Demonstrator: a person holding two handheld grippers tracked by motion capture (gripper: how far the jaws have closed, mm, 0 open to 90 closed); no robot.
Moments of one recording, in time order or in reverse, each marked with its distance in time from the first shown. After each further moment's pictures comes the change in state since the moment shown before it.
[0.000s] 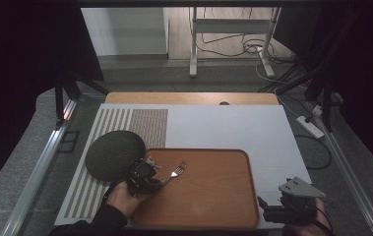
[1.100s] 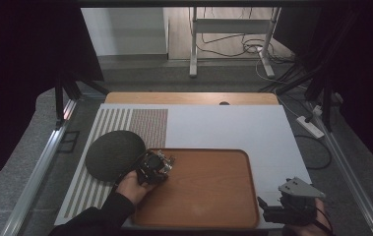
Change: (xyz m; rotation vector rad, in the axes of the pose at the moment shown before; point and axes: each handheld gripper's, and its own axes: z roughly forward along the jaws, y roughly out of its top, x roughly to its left) left arm 0.022 0.029 0.013 0.009 0.012 0.046; right arm 0.000 0.000 0.000 0.002 0.001 -0.006
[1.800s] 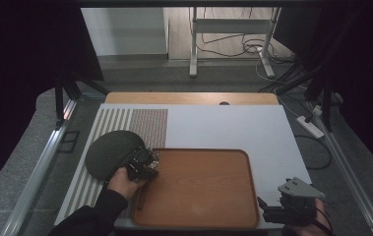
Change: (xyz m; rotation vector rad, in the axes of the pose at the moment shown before) left arm 0.026 -0.012 -0.007 0.009 -0.006 -0.092; right arm 0.001 0.000 0.000 0.000 0.001 -0.005
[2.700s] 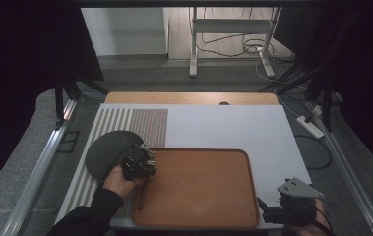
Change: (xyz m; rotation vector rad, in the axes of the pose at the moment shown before) left arm 0.002 -0.005 -0.017 -0.081 0.028 0.022; right arm 0.001 0.000 0.000 0.002 0.004 -0.011
